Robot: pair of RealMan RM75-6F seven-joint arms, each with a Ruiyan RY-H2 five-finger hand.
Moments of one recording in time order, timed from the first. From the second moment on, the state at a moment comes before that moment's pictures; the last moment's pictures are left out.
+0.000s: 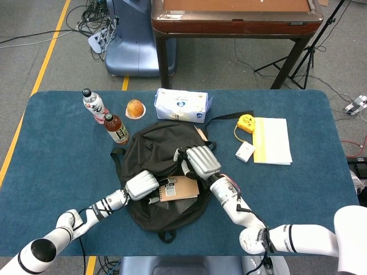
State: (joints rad) left arm -0.82 -1.95 0.17 -0.49 1.82 1.27 -0.51; right arm 0.90 -1.55 0.28 -1.74 -0.86 1.01 -0.34
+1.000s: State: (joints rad) left arm -0.80 -2.02 0.14 -0.43 1.78 1.32 -0.54; right arm 0.91 -1.54 0.30 -1.73 -0.84 1.02 -0.35
